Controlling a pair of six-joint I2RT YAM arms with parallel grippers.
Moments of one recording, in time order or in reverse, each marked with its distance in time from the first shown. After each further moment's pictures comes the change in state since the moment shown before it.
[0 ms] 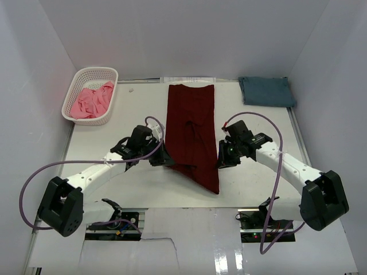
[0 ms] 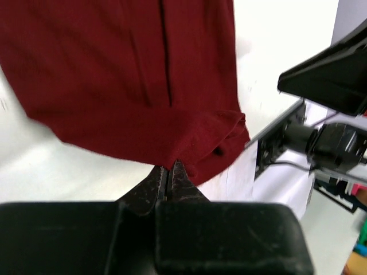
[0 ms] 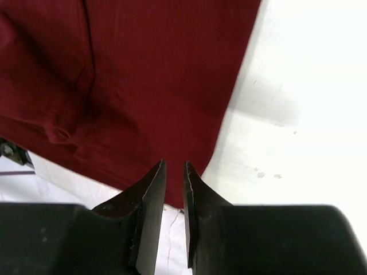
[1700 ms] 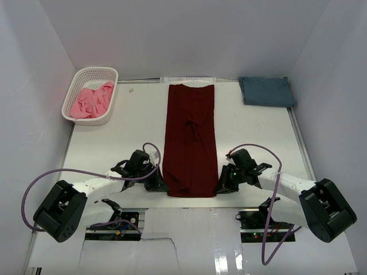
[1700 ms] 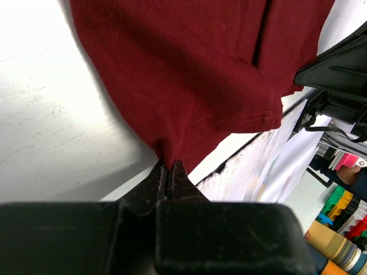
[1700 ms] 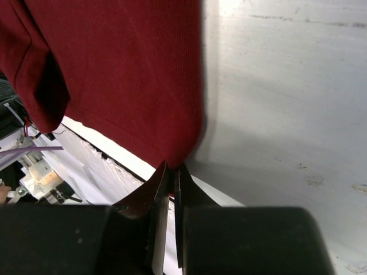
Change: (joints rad) left arm -0.036 -0.043 -0.354 0.167 0.069 -0.096; right arm 0.020 -0.102 -0.496 0.423 -0.217 0.299
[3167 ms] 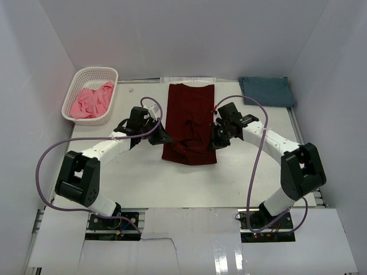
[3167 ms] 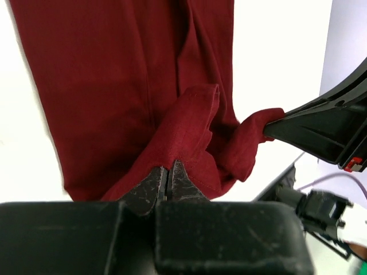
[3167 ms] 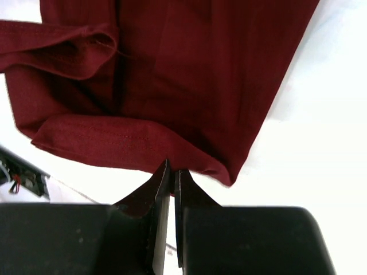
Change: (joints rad) left arm 0.211 0.340 0.585 -0.055 -0.042 0.145; right arm -0.071 0.404 0.763 -0.348 0.178 -0.378
